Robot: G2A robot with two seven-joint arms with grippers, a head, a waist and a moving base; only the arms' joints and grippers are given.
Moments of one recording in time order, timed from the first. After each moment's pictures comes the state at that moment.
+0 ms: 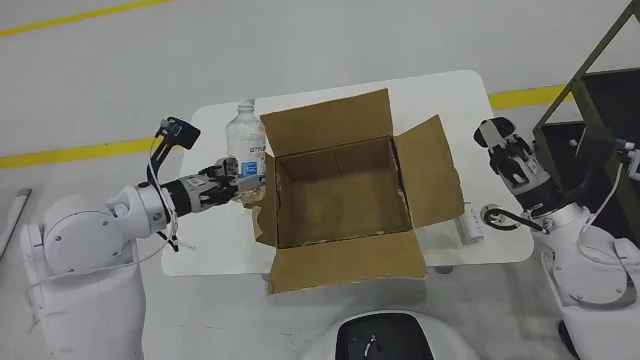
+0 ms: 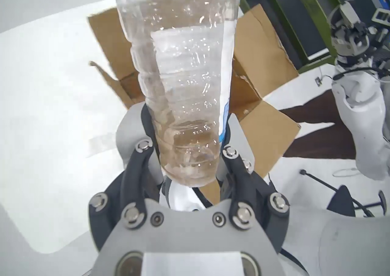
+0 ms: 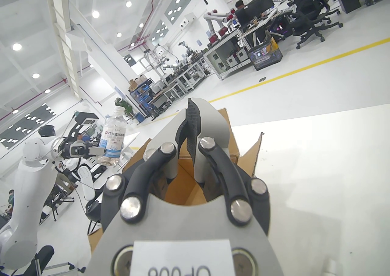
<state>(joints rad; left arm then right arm) 0.96 -1.11 -1.67 -1.89 0.31 -0.23 -1.47 -1.44 -1.26 1.62 -1.93 -0.46 -0.42 0.14</state>
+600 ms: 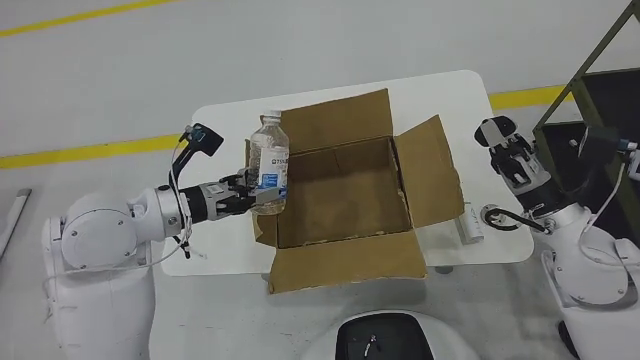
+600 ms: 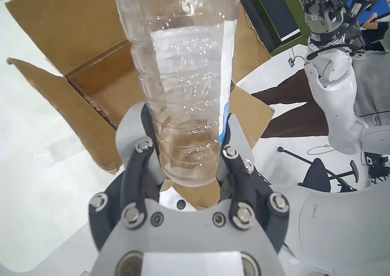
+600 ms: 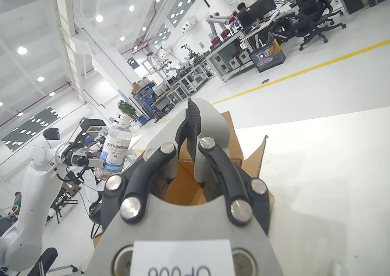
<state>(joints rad) 0.98 -1.10 -1.62 -1.90 0.23 -0.21 -1.46 -1.45 -1.25 1.62 -1.94 -0.44 -0.42 0.14</state>
